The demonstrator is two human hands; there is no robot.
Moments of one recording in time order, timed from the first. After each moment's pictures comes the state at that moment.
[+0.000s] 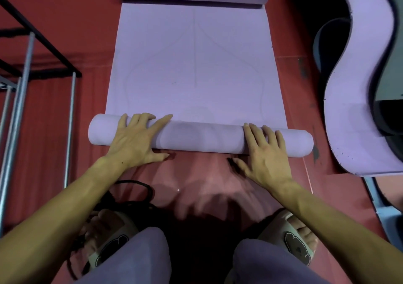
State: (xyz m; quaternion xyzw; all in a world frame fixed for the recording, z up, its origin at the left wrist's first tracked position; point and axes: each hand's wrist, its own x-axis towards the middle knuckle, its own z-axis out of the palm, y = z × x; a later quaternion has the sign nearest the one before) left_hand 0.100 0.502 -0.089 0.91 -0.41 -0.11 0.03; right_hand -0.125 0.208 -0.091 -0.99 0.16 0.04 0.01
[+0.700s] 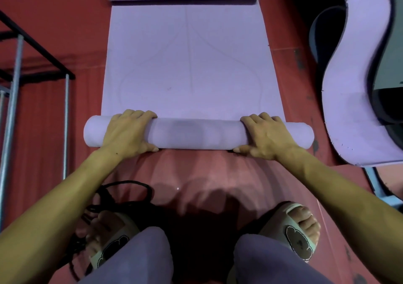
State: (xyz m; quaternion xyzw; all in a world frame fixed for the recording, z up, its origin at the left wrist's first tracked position) left_hand 0.118 0.490 -0.072 0.91 -0.38 -0.14 0.02; right_hand -0.089 0.157 -0.086 -0.98 0.09 0.14 0.04
